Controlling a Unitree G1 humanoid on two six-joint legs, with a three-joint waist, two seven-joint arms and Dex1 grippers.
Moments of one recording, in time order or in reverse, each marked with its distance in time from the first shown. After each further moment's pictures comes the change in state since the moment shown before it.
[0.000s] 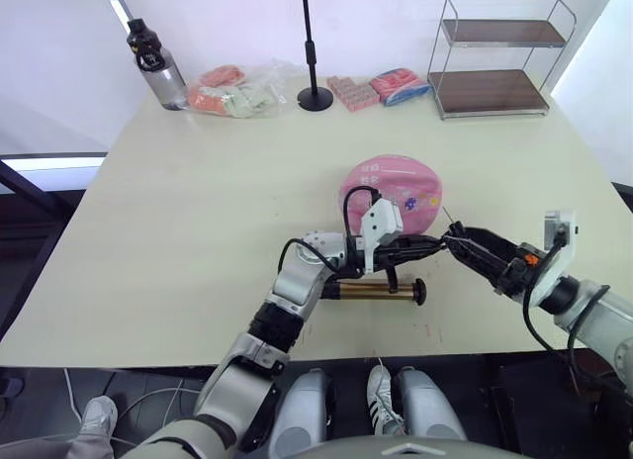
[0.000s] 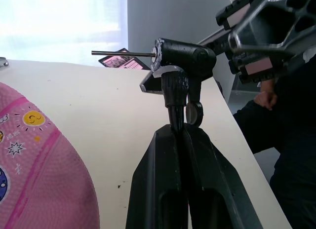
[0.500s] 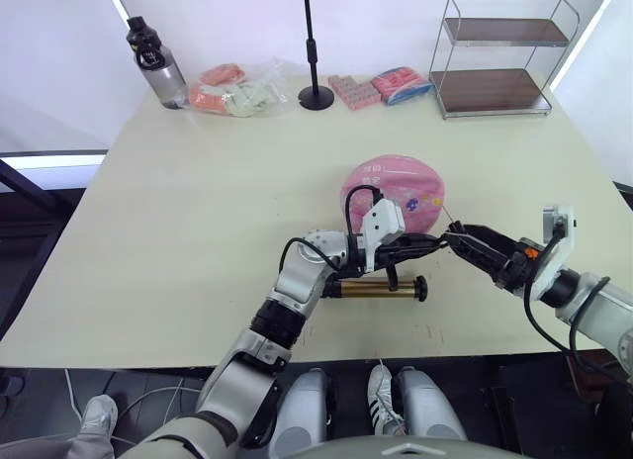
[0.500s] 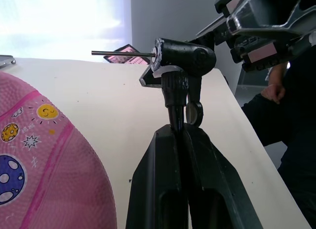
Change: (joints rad) left arm -0.011 -0.008 -0.001 0.036 0.032 -0.039 0.010; right arm -0.041 -0.030 0.002 0.036 0.020 0.040 -0.008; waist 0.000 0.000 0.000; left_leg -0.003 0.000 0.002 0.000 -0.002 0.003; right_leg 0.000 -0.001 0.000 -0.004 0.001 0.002
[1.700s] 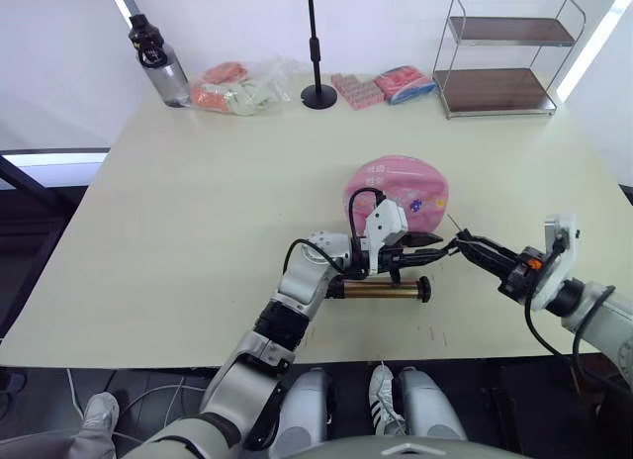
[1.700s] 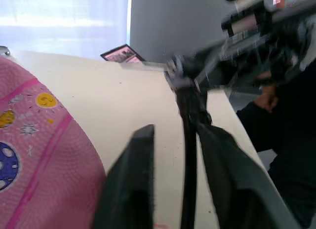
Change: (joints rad) left arm 0.006 0.003 0.023 -0.021 -0.046 0.068 -0.012; right arm 0.091 -0.027 0.003 -0.003 -0.172 -0.079 0.138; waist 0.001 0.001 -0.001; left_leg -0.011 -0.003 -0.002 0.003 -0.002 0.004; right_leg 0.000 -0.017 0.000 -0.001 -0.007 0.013
